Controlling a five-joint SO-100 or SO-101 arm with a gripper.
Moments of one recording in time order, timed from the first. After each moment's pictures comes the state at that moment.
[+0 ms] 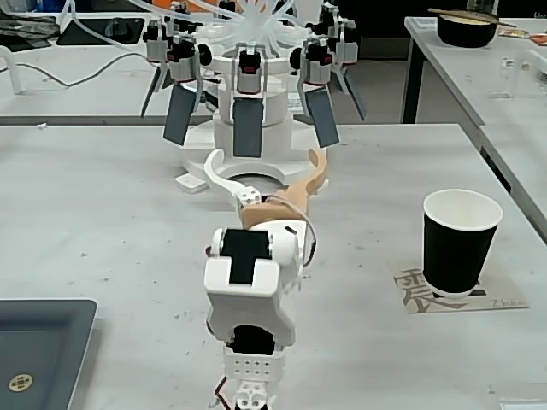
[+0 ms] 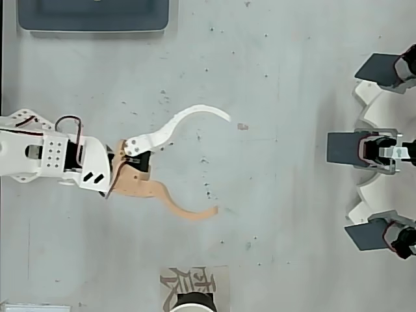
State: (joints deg) arm 4.0 121.3 165.1 -61.1 -91.1
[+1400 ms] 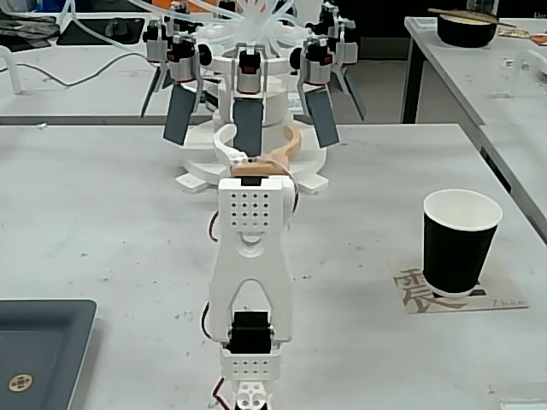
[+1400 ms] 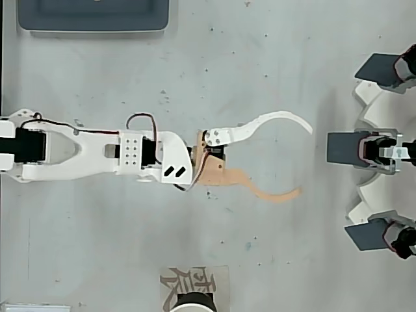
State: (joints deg) arm -1.8 80.4 118.5 -51.0 -90.3
